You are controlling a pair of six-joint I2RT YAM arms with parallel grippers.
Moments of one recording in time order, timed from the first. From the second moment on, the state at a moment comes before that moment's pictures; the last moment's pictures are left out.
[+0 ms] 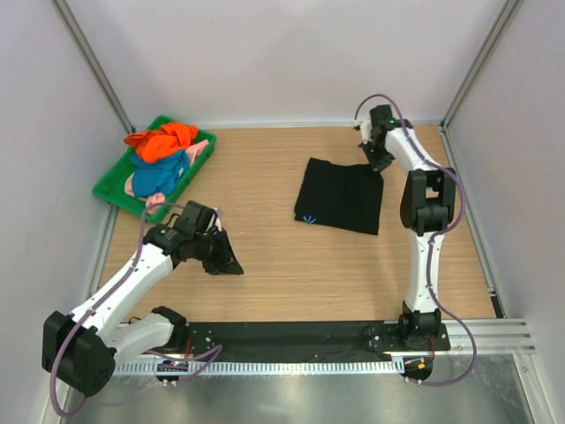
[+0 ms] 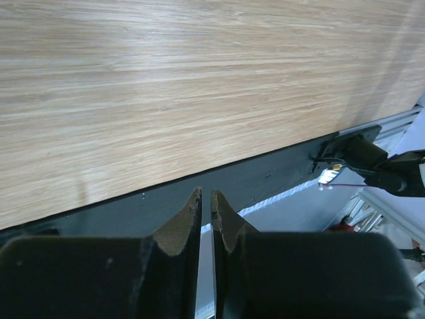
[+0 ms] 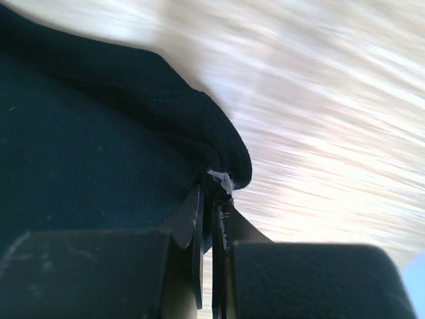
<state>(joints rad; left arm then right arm) -0.46 1.03 0.78 -0.83 0.37 -0.78 0.12 2.30 1.99 -0.85 0.09 -0.33</state>
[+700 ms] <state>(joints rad) -0.46 1.24 0.78 -0.80 0.37 -0.62 -0.10 2.58 2.35 -0.63 0.23 -0.72</state>
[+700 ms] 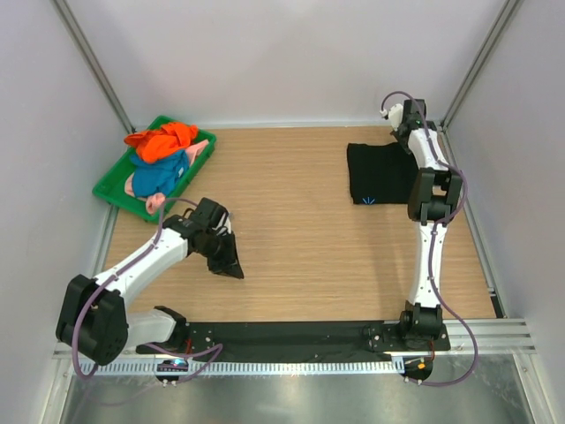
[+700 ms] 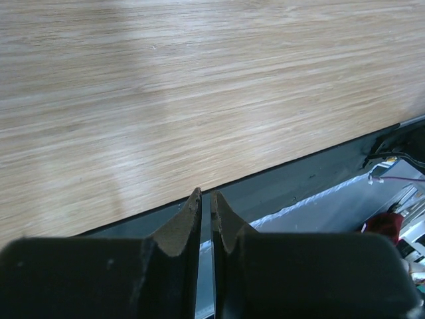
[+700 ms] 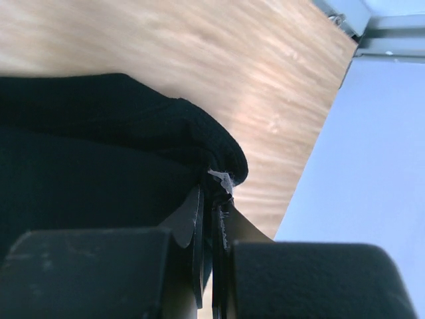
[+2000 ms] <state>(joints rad) -0.49 1.36 0.85 -0.86 0.37 -0.52 -0.20 2.79 2.46 -0.05 0.20 -0.80</state>
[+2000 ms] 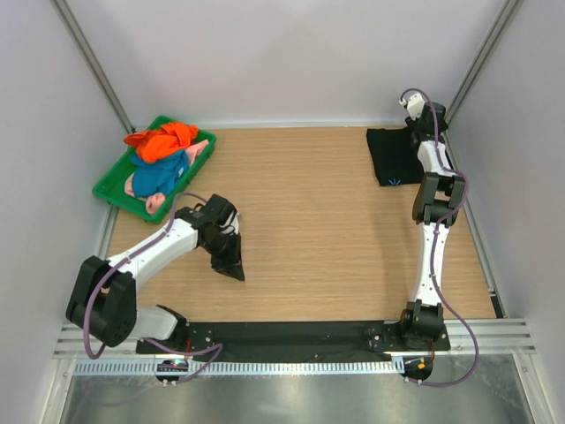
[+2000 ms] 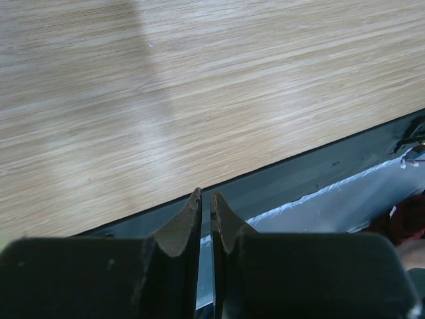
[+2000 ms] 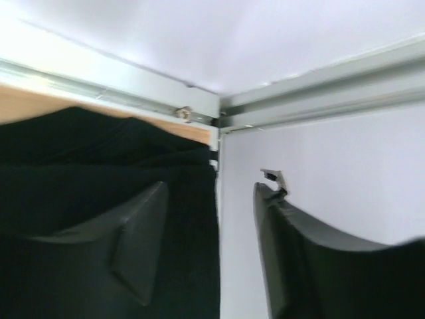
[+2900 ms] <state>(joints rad) -0.49 0.99 0.84 -0.69 0.28 -0.88 0.24 1.42 1.16 -0.19 0.04 0.12</state>
